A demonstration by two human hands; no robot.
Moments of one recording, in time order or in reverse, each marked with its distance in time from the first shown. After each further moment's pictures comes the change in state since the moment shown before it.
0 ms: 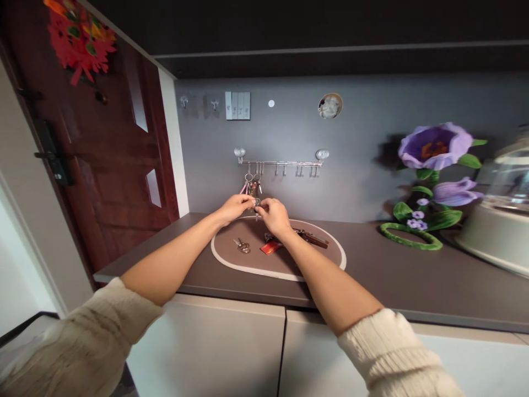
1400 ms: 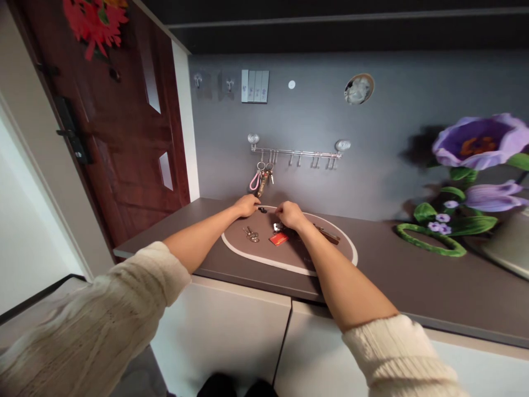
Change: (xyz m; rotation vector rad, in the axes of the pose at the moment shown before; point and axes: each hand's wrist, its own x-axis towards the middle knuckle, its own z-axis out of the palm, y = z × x) left_hand 0.018 -0.054 0.004 0.800 -0.106 -0.114; right_hand 0.004 0.020 -0.003 -0.261 -0.411 0.136
